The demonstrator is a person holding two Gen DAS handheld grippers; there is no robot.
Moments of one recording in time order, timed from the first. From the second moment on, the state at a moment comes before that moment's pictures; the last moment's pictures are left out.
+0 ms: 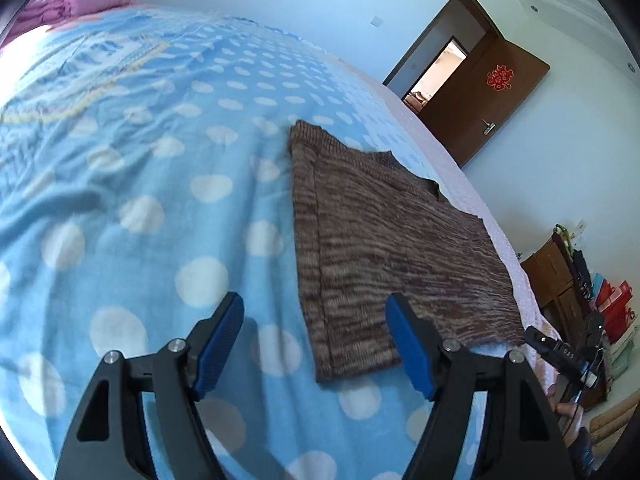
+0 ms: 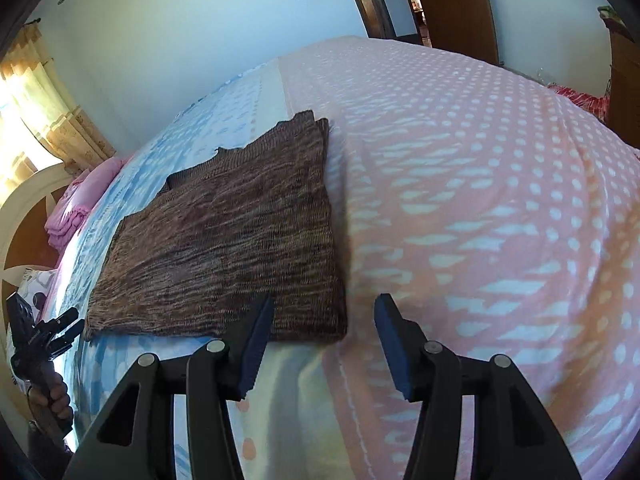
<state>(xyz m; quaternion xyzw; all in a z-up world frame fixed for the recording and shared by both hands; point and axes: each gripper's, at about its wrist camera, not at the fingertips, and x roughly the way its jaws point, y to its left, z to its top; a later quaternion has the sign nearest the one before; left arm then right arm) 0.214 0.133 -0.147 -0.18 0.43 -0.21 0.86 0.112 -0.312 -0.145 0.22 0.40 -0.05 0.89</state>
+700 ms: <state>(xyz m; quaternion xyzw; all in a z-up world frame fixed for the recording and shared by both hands) 0.180 0.100 -0.157 -0.35 0.41 -0.25 0.80 0.138 -0.295 -0.153 0.21 0.39 -0.01 0.90</state>
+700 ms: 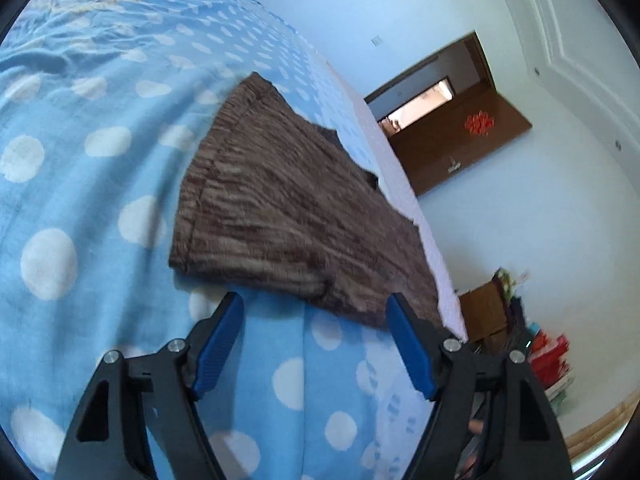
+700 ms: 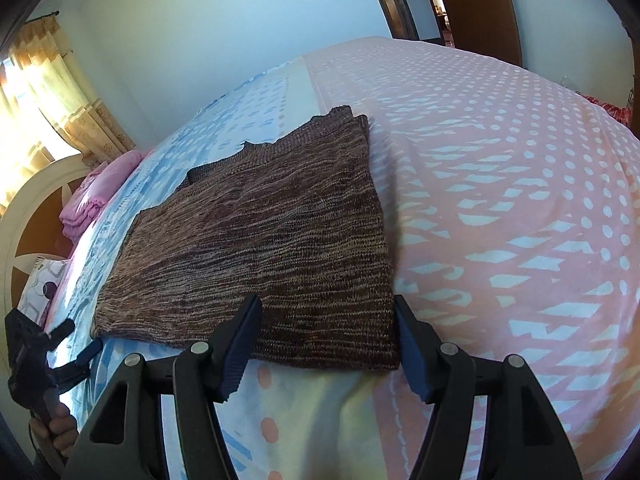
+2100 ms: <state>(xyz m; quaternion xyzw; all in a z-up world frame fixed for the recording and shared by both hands) 0.185 0.087 -0.134 -0.08 0.39 -0.17 0.90 0.115 -0.319 -0.141 0.19 0.34 -0.12 0.91</state>
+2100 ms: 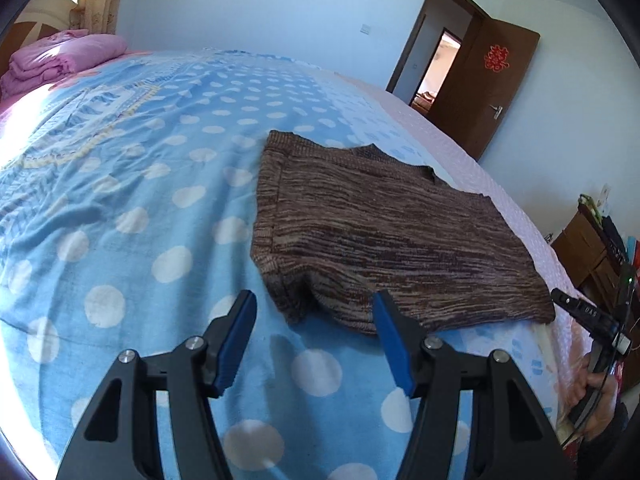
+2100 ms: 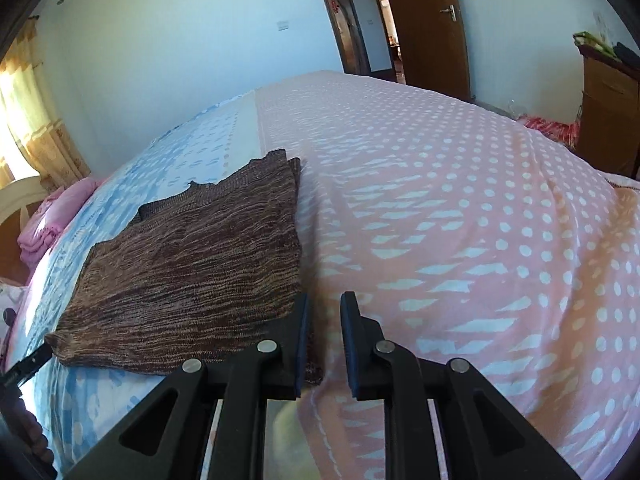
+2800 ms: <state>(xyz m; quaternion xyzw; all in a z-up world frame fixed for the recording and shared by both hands) 0.207 0.076 -0.143 0.01 0.41 -0.18 0.89 0.117 -0.326 -0.148 0.21 0.35 -0.13 0.90</state>
